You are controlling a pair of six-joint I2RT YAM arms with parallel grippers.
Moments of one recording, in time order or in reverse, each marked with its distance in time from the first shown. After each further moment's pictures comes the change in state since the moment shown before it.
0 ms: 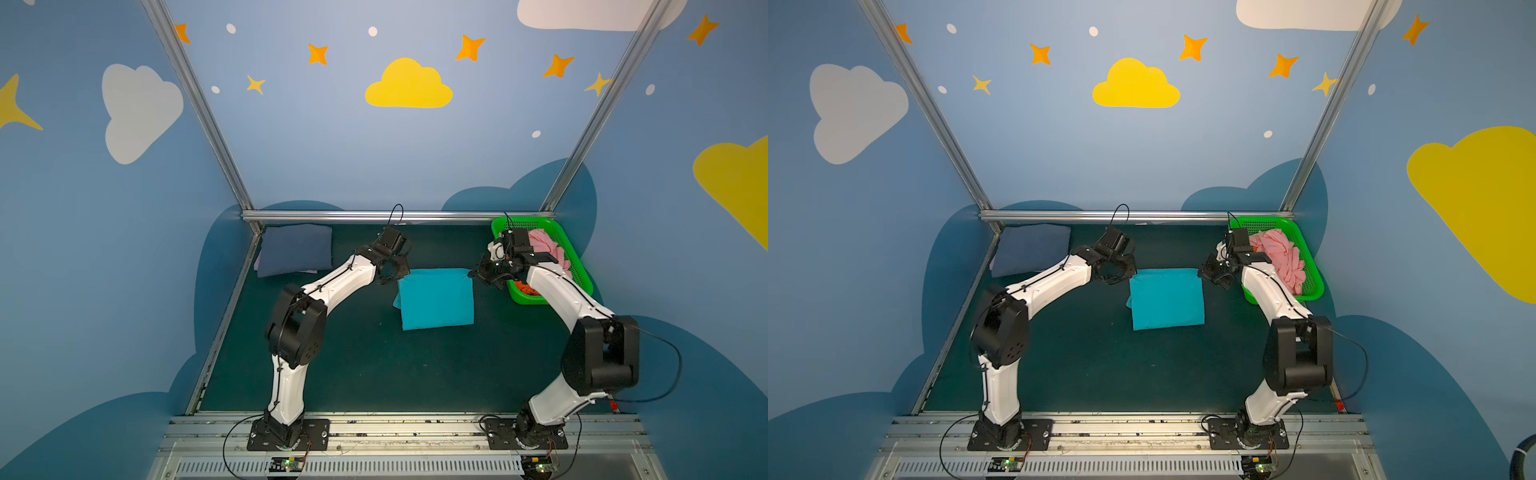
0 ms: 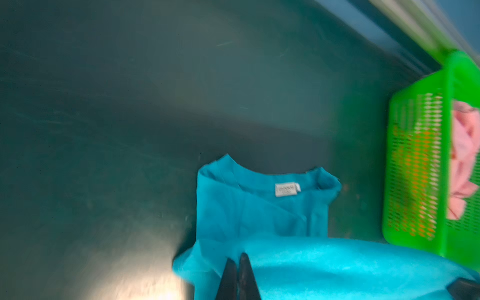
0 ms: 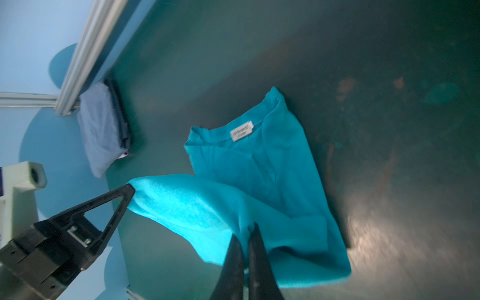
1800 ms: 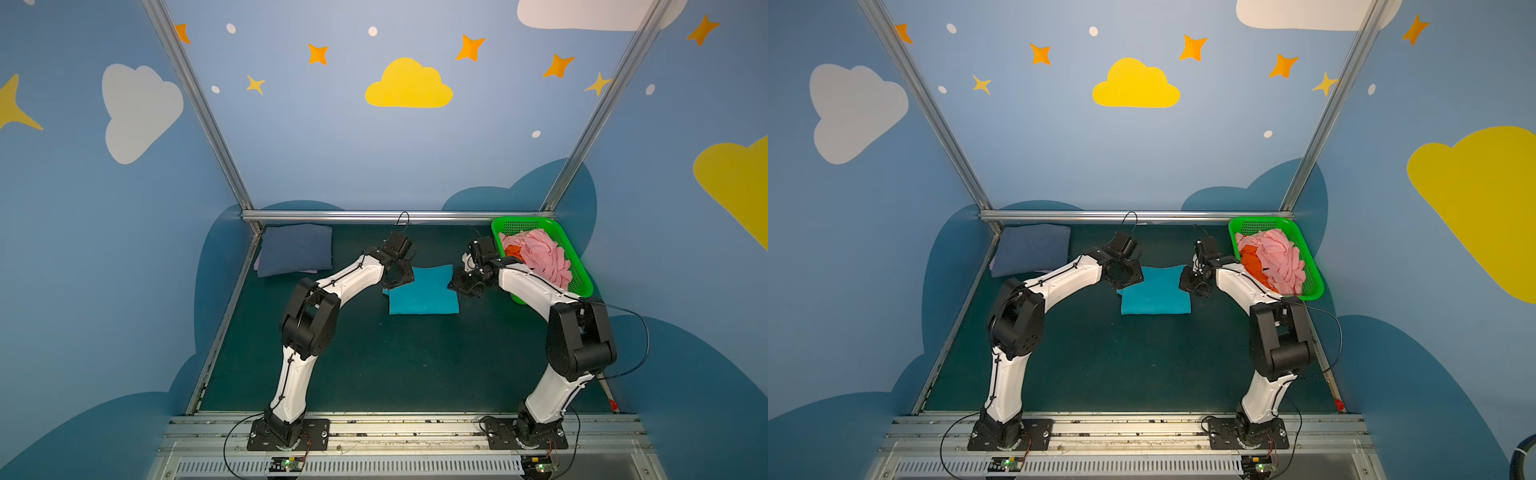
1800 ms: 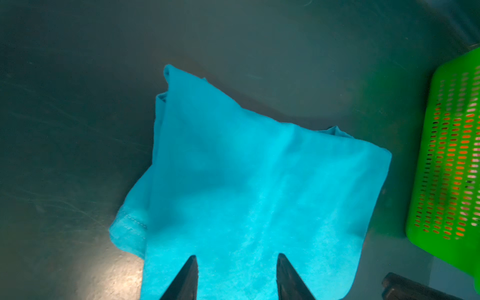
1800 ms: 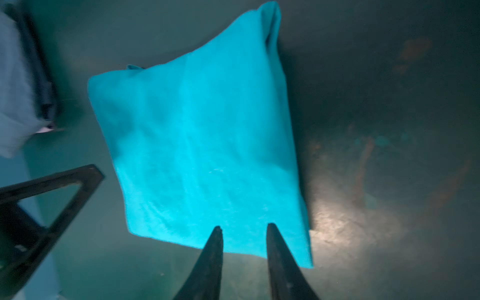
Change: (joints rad) left arm -0.026 0.060 0.038 -0.048 0.021 -0.007; right arm 0.173 0.074 -0.044 0.033 0.165 -0.051
